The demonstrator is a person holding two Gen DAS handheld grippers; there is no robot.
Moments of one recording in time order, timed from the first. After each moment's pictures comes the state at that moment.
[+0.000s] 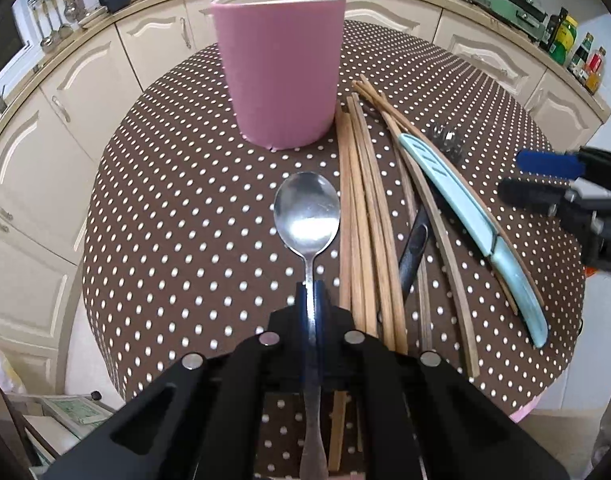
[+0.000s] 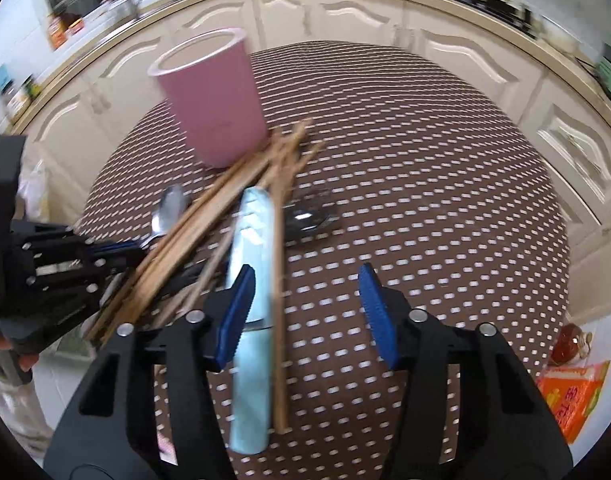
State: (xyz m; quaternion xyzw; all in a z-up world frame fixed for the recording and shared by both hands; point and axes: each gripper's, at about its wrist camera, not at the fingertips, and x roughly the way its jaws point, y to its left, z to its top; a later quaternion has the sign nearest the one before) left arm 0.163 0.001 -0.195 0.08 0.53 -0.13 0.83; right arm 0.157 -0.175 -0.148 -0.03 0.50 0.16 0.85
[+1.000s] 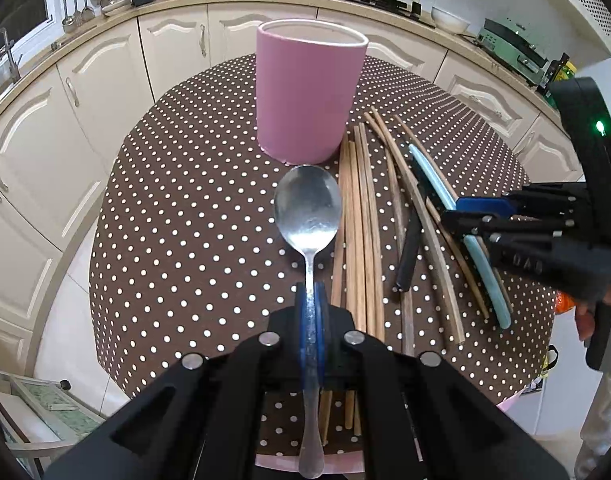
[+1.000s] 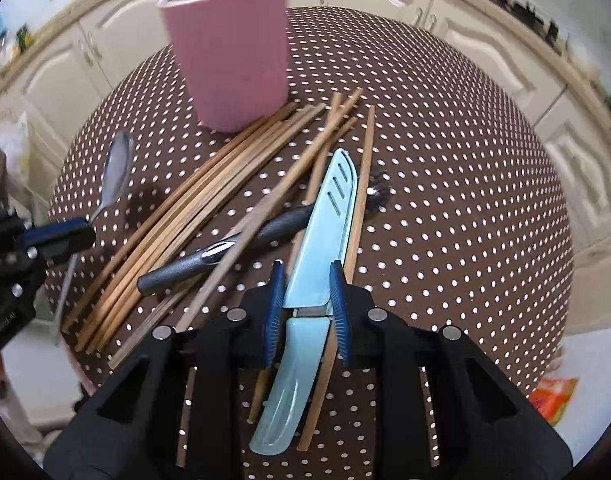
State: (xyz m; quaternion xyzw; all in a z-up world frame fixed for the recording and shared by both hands) left arm 0.137 0.036 -0.172 0.01 0.50 -0.14 0.86; right arm 0.182 -0.146 -0.175 -0.09 0.54 0.14 0.82
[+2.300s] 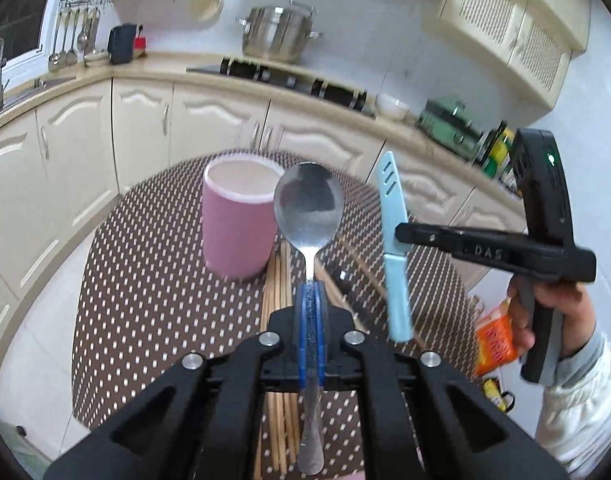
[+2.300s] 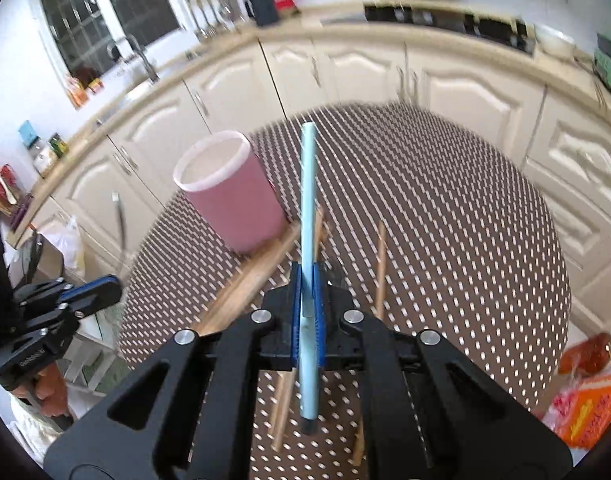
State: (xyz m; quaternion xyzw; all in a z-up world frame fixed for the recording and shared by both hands) left arm 0.129 0.030 -0.101 -0.07 0.35 -0.23 0.91; right arm 0.210 -0.222 -0.095 0.05 0.42 0.19 0.88
